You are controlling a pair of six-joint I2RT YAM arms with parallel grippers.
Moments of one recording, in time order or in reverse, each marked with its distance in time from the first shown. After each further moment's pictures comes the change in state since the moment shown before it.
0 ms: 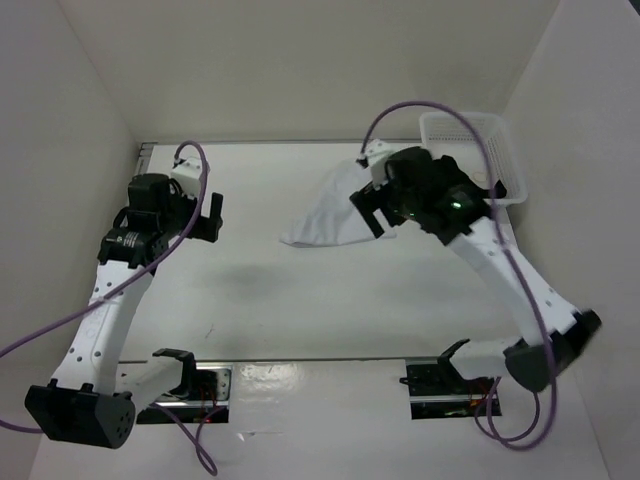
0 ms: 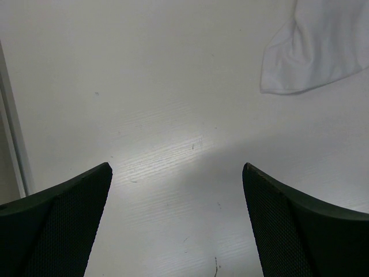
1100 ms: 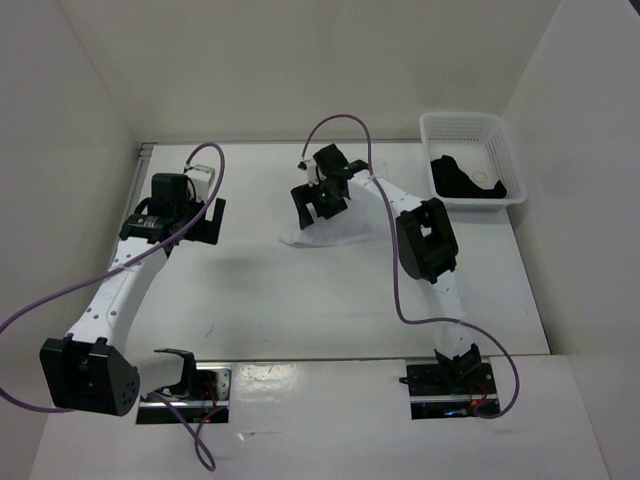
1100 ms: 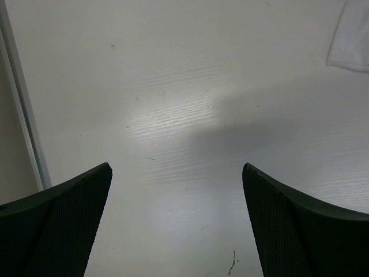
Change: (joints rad) left arm 0.000 0.155 -0.041 0.000 -0.178 -0.001; right arm -0.039 0.976 0.385 0.219 -0.418 0.255
